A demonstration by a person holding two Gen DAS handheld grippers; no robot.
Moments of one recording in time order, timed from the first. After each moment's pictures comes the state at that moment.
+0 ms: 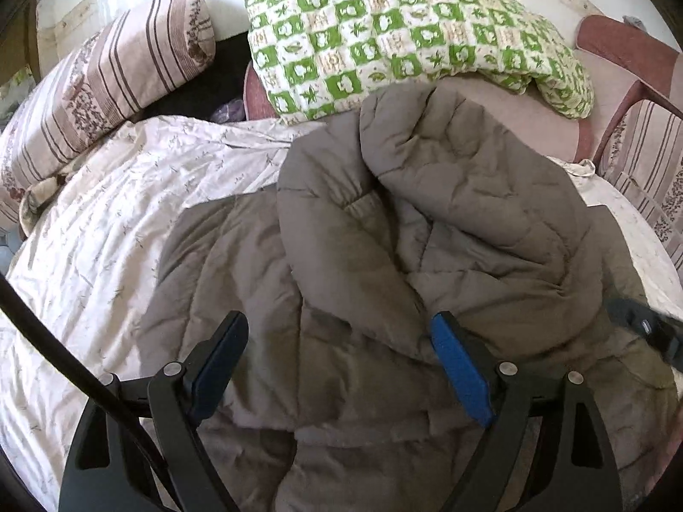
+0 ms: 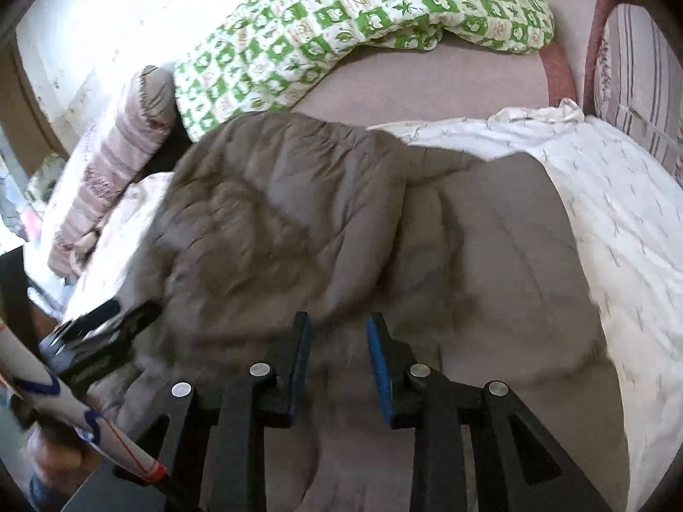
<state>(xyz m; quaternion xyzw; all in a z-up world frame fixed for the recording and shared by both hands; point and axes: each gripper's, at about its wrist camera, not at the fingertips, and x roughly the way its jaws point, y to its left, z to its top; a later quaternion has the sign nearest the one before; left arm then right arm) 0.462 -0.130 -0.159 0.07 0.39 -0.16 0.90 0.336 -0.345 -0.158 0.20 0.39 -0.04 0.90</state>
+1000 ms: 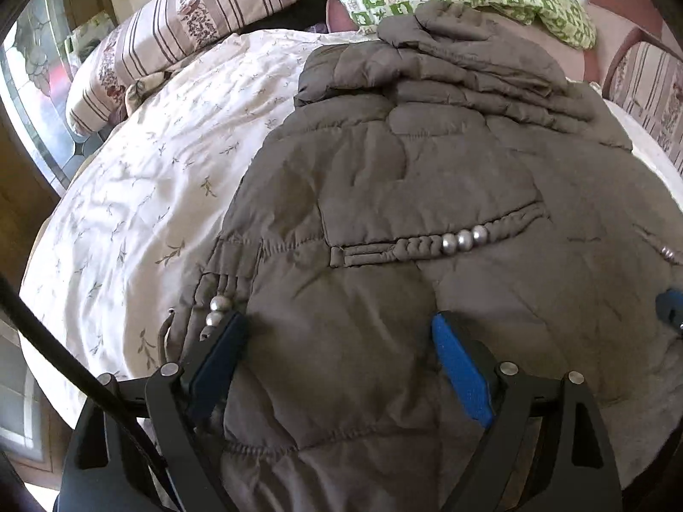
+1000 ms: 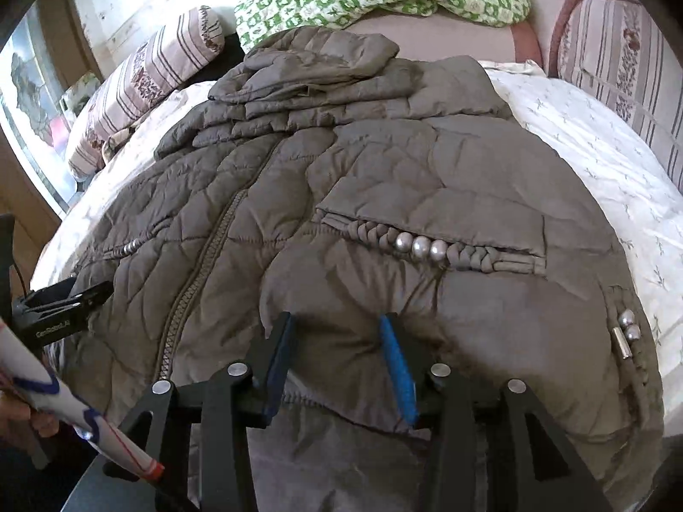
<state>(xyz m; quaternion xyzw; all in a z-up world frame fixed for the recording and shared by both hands) 0.231 -0.013 -0.210 0.10 0.45 -0.06 0.89 0.111 -0.268 -0.208 0.13 0.42 -0.03 0.90</state>
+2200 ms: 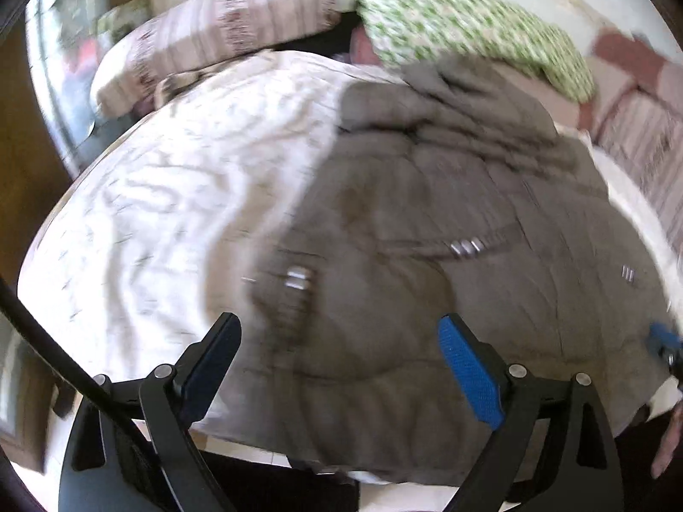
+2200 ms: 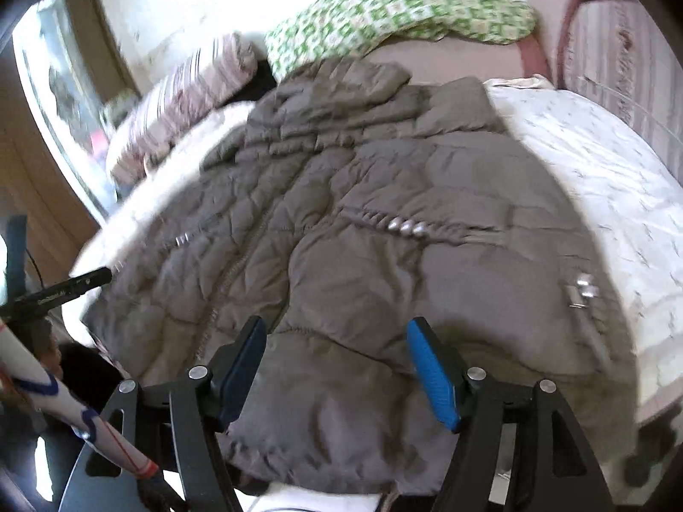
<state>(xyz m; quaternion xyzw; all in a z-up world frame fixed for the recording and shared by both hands) 0.190 0.054 -0.163 0.01 0.42 -0.07 0.90 0.045 -0.287 -0.189 0.17 0.37 0.02 0.91</state>
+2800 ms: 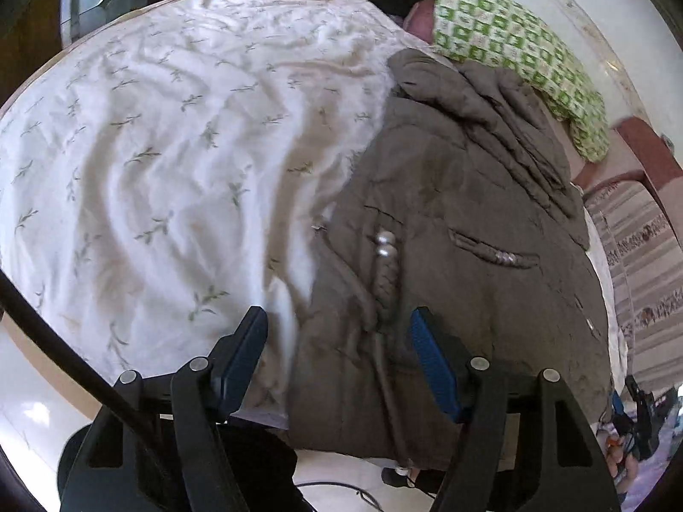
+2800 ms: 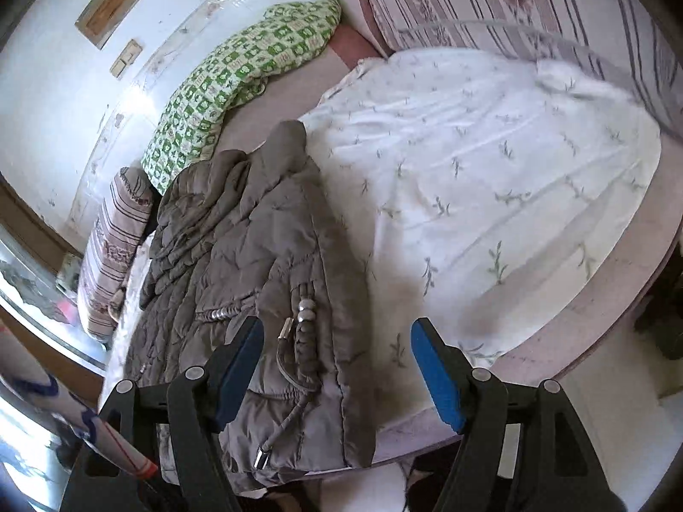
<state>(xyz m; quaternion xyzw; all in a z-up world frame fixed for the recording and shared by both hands) 0.203 0.122 -0.202 -0.15 0.51 -0.11 0.84 -0.022 -0.434 -0.218 0.38 0.31 -0.11 0.86</state>
